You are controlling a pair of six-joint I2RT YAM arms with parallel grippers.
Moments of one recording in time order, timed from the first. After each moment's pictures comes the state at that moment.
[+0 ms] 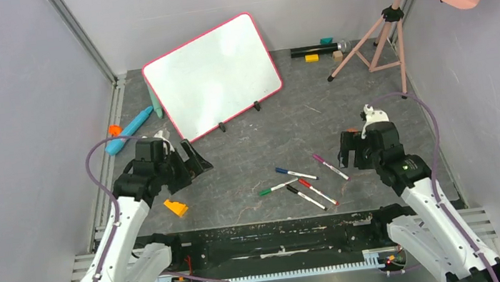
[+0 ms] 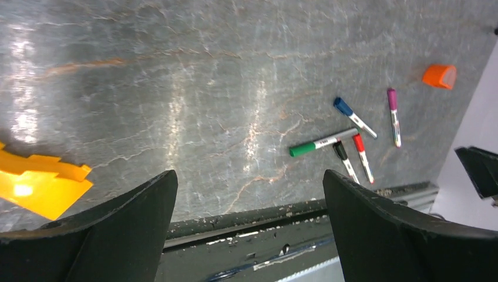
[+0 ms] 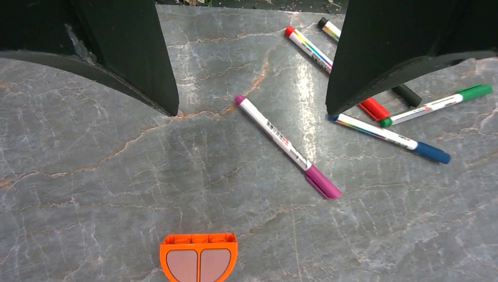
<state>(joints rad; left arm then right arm) -0.19 0.85 0.76 -0.78 0.21 -0.65 0.23 0.72 0.64 -0.69 0.11 0.28</state>
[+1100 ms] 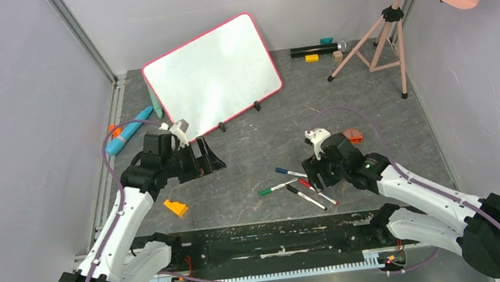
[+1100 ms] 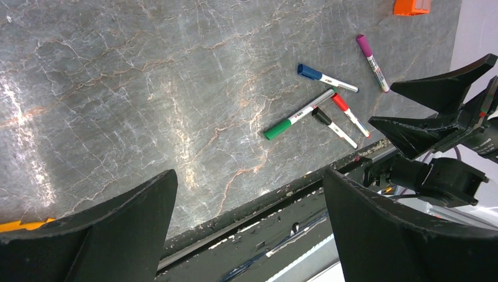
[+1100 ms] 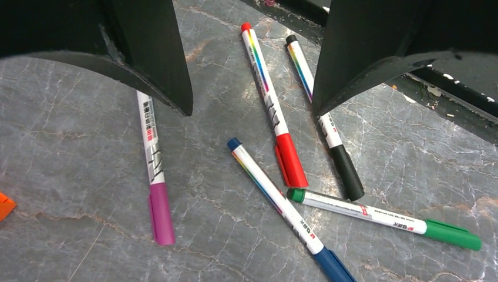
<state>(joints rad) -0.28 0.94 0.78 -0.66 0.39 -0.49 0.64 0.96 0.54 -0.46 0.01 0.13</state>
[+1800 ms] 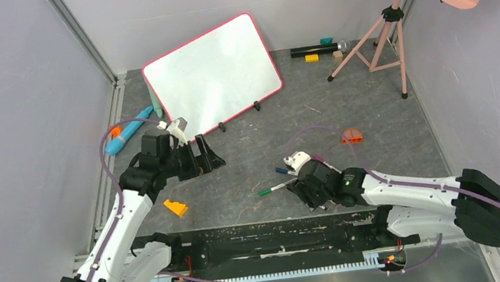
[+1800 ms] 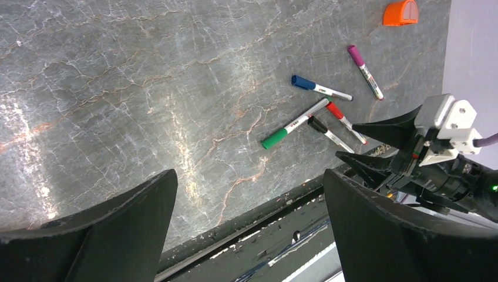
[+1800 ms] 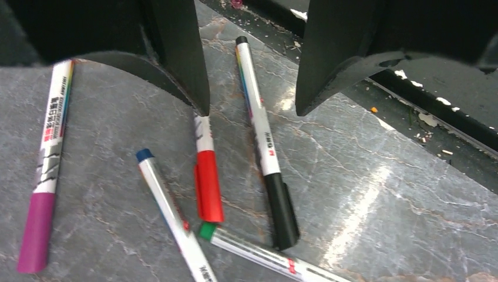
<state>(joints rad) -0.28 0.92 0.78 -0.62 0.38 -0.48 0.99 1.08 0.50 -0.42 0.19 0.29</state>
